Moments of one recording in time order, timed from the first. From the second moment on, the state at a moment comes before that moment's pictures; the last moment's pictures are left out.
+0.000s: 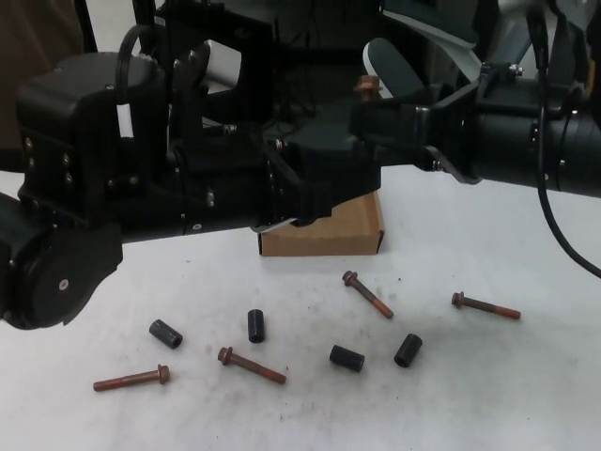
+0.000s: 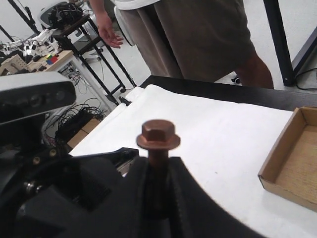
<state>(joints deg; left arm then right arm) -30.4 79.2 -44.1 -19.8 39.1 -22.3 30.5 70.6 -50.0 0.0 -22.6 22.4</state>
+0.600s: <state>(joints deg) -30.4 79.2 -44.1 -19.4 38.3 -21.4 30.8 70.2 -50.0 0.6 -24.6 21.0</state>
